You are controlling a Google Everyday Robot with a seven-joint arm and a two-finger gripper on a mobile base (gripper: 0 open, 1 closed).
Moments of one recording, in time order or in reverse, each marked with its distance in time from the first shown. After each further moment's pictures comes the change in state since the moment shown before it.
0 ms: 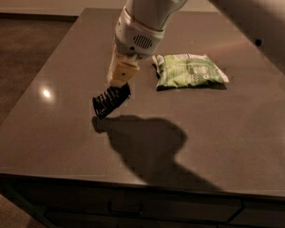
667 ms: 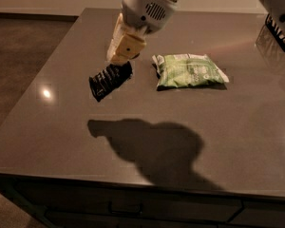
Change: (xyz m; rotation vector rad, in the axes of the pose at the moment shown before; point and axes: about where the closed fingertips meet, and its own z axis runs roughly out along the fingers) arm -0.018 -0.002 -0.056 0.029 -0.091 -0.052
